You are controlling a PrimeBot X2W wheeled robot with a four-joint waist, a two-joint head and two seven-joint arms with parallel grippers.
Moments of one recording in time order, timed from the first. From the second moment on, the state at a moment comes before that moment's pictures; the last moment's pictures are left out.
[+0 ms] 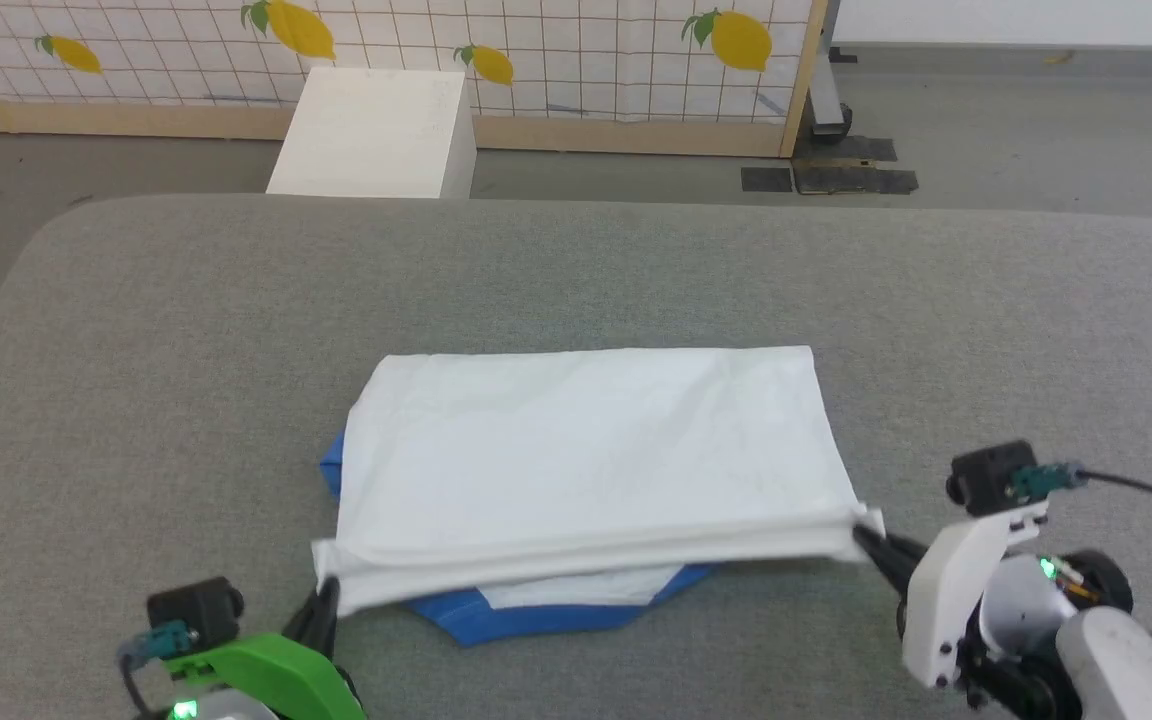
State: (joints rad) left arm 0.03 0.26 -0.20 0.17 -0.66 0.07 0.06; right arm -0.17 -0.28 0.23 0.25 0.51 0.13 0.45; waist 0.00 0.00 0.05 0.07
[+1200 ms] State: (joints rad) left arm -0.03 0.38 -0.10 -0.05 -0.44 0.23 -0.23; right arm -0.23 -0.31 0.07 0.16 0.60 0.13 0.84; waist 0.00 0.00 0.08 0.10
